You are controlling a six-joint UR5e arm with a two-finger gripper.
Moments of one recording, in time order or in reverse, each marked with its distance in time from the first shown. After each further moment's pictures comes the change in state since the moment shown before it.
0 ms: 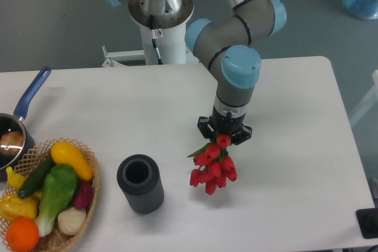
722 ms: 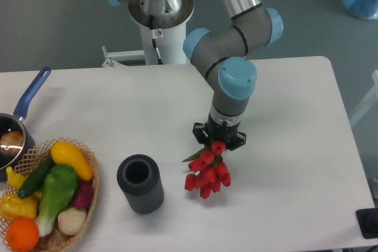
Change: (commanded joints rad) arm -0.012 -0.032 -0.002 0.009 0.002 -0.014
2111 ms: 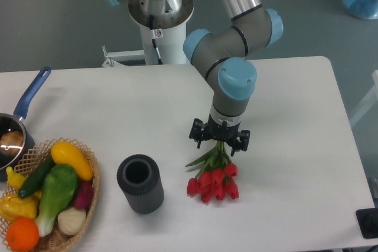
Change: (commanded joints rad) arm 0.003 0.086 0.002 0.000 0.011 -0.005
